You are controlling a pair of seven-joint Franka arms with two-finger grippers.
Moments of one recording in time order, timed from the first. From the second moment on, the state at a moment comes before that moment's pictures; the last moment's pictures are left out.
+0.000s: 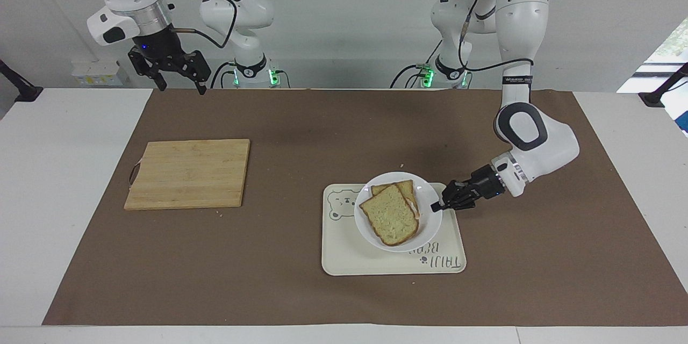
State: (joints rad) left arm -0.22 0.46 0.11 -1.79 -1.27 2.13 0.66; right arm 0.03 -0.08 -0.02 -1.63 -0.02 1.56 0.16
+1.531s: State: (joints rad) left arm -0.24 0.40 0.11 -1.74 -0.76 2.23 0.45; right arm 0.03 -0.06 -0.01 -1.56 -0.03 1.43 0.14
